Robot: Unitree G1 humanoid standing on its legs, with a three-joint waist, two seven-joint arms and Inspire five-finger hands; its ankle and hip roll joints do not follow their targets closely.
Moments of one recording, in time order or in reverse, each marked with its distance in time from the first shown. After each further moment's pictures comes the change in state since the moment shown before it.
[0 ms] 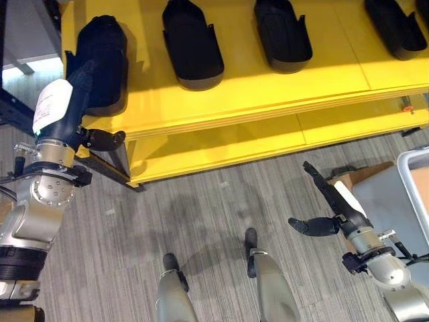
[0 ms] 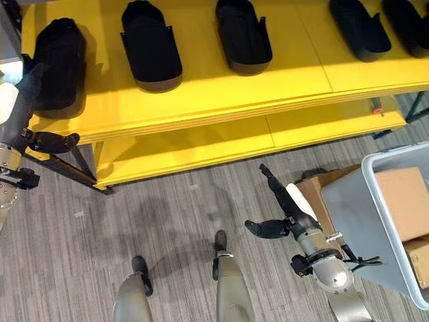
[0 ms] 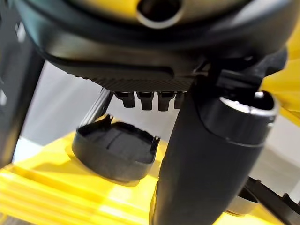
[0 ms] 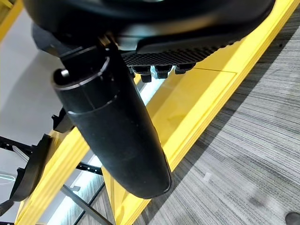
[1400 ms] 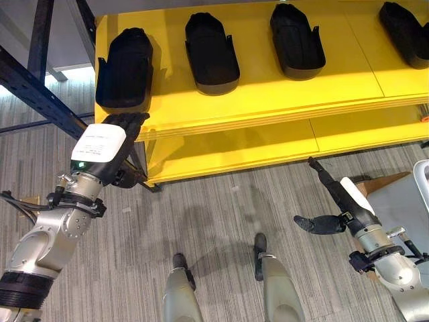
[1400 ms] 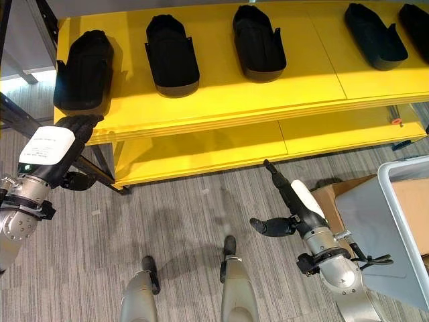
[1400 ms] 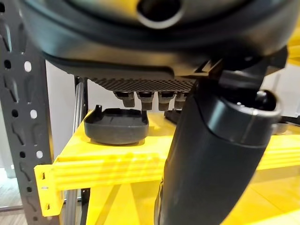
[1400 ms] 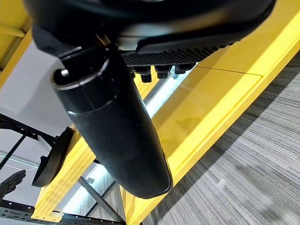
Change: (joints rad) left arm 0.107 -0.013 -0.094 -0.009 0.331 -0.079 -0.054; right arm 0.032 -0.036 -0.035 -0.043 -0.011 -0.002 -0.003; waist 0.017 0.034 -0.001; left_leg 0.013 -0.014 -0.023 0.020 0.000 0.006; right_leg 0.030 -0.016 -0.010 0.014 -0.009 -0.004
